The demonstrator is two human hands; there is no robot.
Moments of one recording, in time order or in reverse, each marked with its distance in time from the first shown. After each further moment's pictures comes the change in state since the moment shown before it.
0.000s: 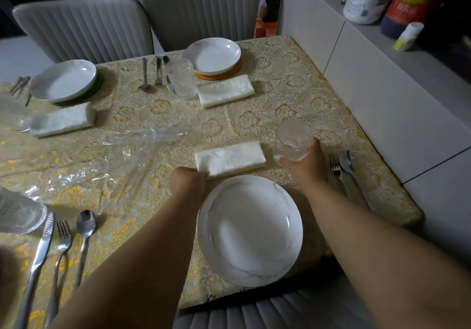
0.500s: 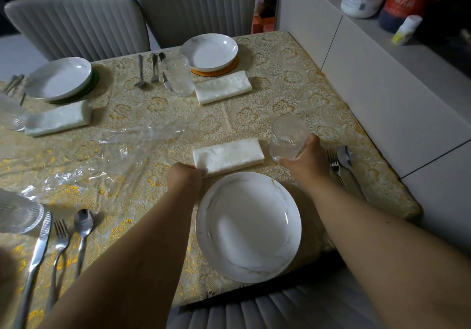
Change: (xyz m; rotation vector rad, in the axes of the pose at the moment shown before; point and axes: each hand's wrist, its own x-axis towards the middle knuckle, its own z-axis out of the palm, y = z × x) left_hand 0.016 -0.006 0.002 0.121 -0.037 0.046; right_hand 0.000 0.004 -0.008 -0.202 -0.059 -0.027
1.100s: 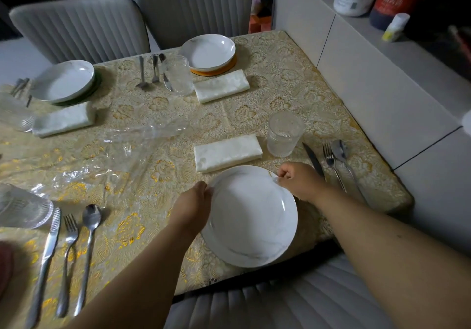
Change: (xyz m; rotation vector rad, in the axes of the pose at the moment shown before) left_hand -0.066 -0.048 -0.011 0.457 -0.118 0.500; right_hand -0.042 0.008 -0.019 -0.096 -0.564 -0.144
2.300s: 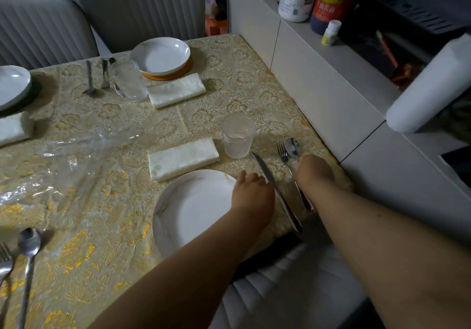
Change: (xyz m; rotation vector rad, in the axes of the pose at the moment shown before) left_hand -0.016 0.177 0.071 0.520 -0.160 0.674; right_hand -0.016 0.058 -0.063 -0.335 0.350 0.612
